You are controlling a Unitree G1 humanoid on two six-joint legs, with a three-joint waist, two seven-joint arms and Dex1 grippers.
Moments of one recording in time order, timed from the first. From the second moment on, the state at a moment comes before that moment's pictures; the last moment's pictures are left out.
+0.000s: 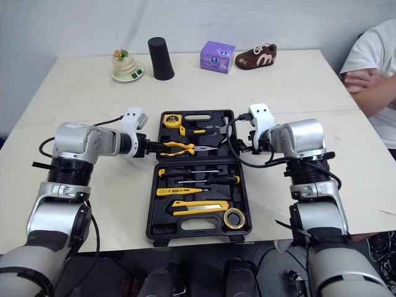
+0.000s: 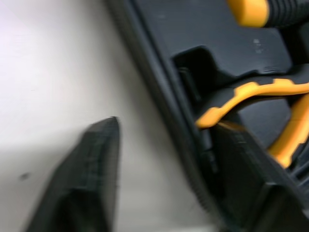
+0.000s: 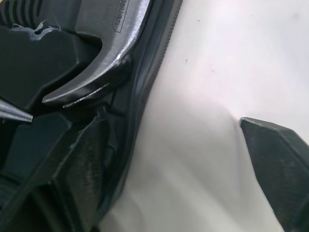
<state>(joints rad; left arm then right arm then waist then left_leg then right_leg) -0.98 0.47 -0.03 0.40 -0.29 1.27 -0.44 -1.04 -0.40 0.03 0.40 0.27 1.28 0.42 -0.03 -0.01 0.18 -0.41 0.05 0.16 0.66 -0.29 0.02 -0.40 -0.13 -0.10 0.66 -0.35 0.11</state>
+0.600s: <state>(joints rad) -0.91 0.40 0.08 0.34 -0.29 1.13 -0.38 -1.00 -0.28 -0.16 0.41 0.28 1.12 0.32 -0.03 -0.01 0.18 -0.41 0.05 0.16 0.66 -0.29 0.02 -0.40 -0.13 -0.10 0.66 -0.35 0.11</state>
